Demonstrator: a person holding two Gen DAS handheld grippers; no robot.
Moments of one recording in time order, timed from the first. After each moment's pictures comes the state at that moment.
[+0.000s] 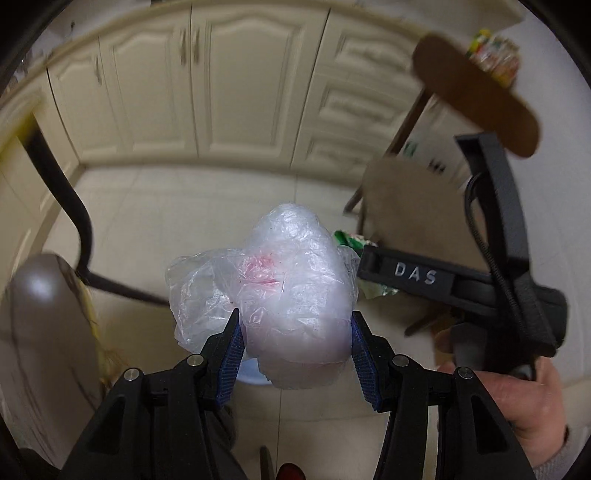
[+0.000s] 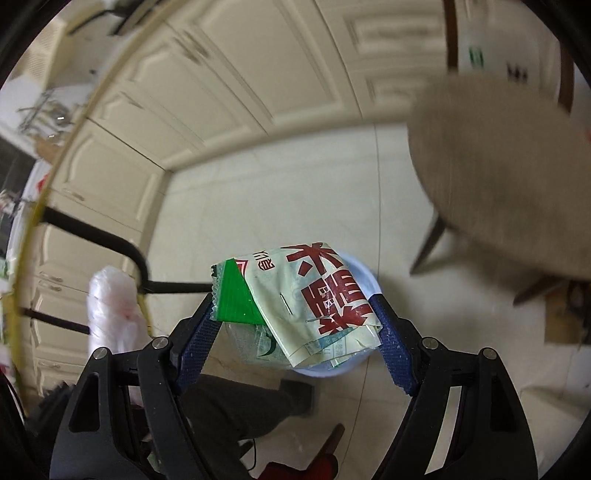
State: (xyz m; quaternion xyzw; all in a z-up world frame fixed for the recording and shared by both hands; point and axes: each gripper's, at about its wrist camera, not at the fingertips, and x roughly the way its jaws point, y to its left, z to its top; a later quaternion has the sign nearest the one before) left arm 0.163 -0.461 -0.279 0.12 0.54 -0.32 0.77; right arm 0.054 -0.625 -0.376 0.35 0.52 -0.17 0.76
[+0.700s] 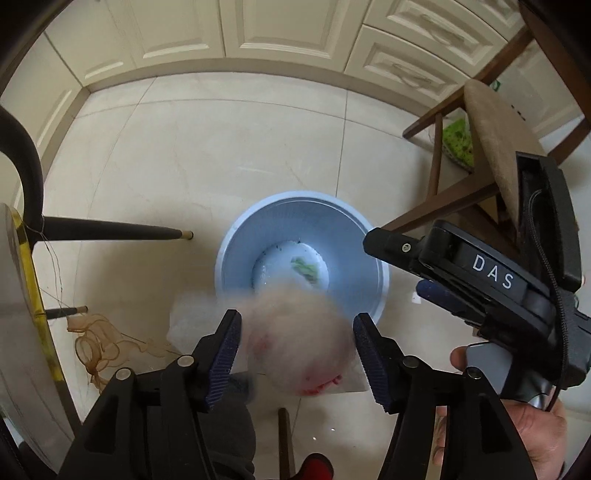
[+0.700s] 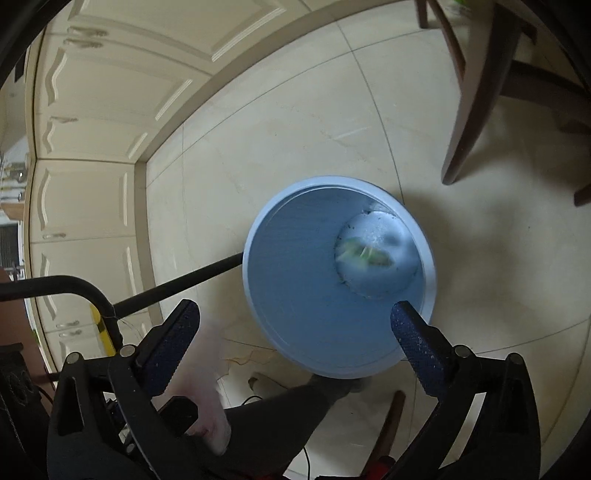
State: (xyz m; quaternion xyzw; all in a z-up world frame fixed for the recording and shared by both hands) left arm 0.292 -0.528 -0.425 0.16 0.66 -0.24 0.70; right arm 0.054 -0.648 -0.544 0.50 0.55 -0.17 0.64
